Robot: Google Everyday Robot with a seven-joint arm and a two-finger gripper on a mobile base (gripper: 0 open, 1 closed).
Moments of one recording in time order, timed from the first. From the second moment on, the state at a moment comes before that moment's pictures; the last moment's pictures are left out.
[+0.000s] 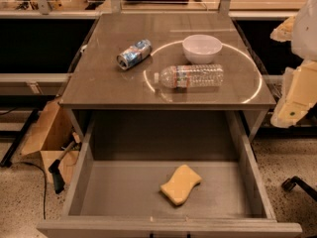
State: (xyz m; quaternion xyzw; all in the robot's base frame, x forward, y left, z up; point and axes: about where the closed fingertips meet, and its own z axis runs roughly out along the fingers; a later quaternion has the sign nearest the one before) arm 0.438 -0.213 0.989 -0.60 0.78 -0.05 0.18
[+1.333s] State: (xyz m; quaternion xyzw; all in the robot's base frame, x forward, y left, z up) arm 0.430 -0.215 0.992 -0.71 0.66 0.00 0.26
